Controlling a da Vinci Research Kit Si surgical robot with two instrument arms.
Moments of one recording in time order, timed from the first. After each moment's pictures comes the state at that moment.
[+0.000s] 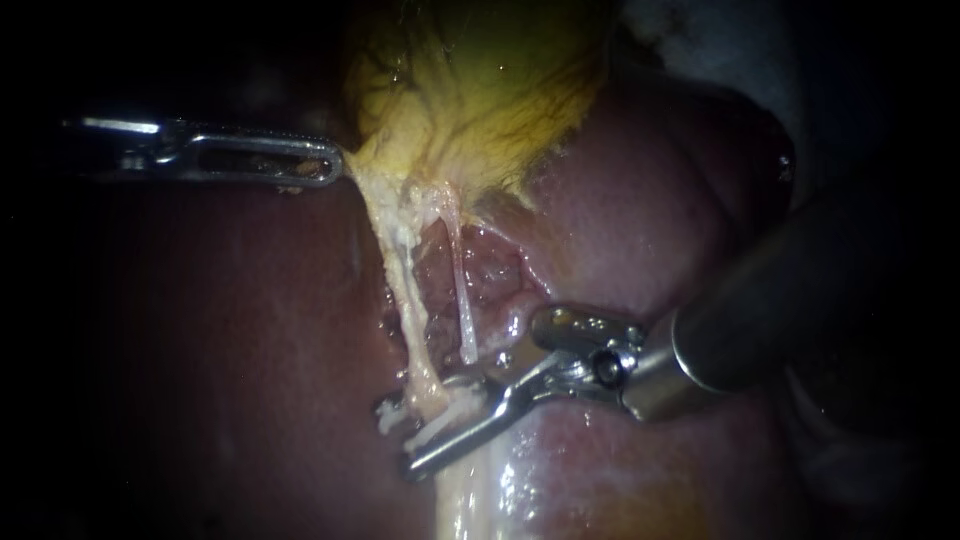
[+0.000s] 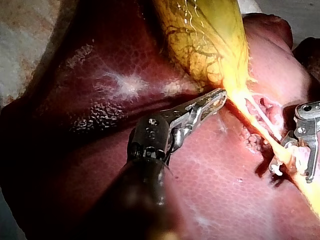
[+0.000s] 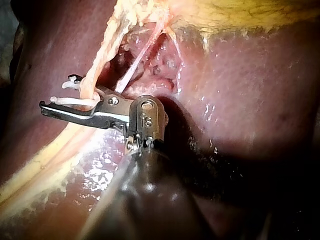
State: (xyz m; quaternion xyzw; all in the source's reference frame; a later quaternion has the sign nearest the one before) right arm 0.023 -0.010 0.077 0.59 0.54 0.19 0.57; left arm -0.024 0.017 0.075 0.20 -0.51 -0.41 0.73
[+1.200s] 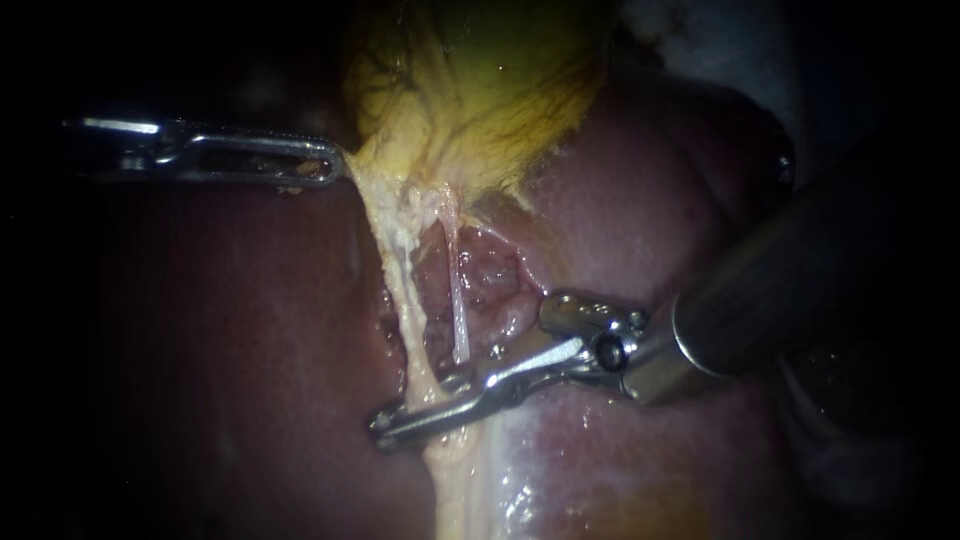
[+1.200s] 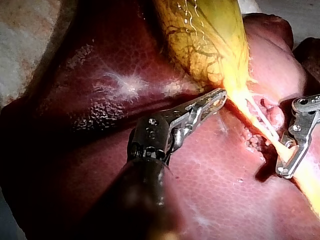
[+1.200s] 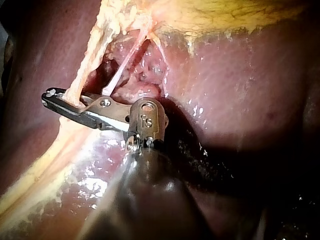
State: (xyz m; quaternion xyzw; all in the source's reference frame) right arm 0.022 -0.009 0.078 0.61 0.50 0.23 0.57; left arm -0.024 0.017 0.075 0.20 -0.51 -0.41 0.73
